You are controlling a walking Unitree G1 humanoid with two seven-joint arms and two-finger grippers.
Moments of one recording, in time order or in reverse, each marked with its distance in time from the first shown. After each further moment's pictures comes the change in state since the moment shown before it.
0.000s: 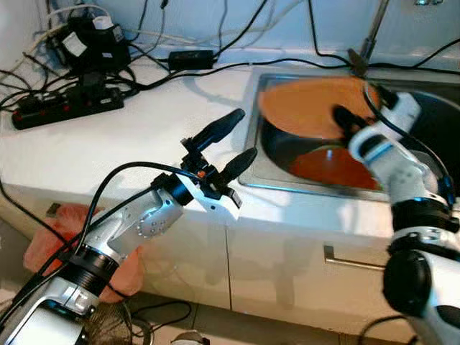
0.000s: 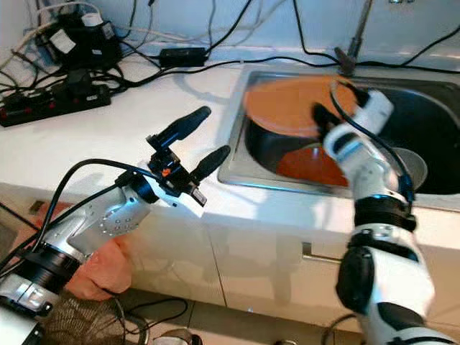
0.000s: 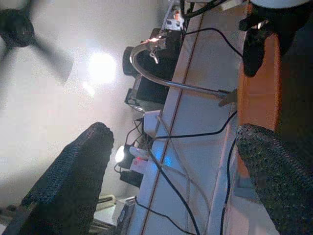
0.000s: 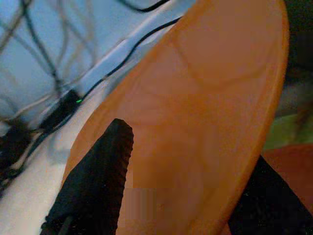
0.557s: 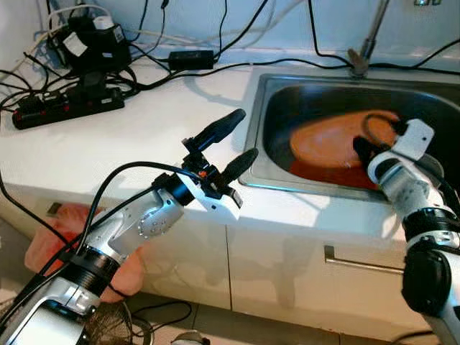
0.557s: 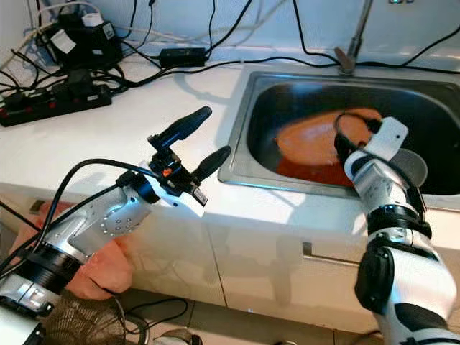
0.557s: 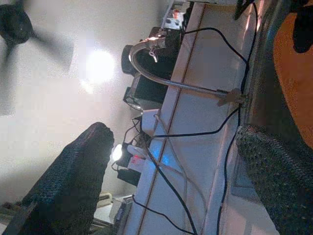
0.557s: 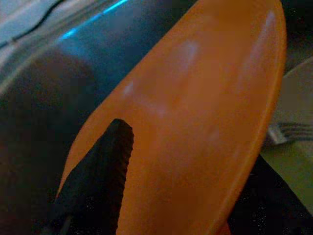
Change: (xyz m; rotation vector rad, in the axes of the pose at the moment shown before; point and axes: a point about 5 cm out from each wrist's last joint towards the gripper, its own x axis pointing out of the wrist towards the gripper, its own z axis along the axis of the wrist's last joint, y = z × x) left arm 0.001 -0.001 0.001 -0.026 0.003 -0.012; right arm -0.010 -0.054 -0.010 -0.236 0.058 -0.239
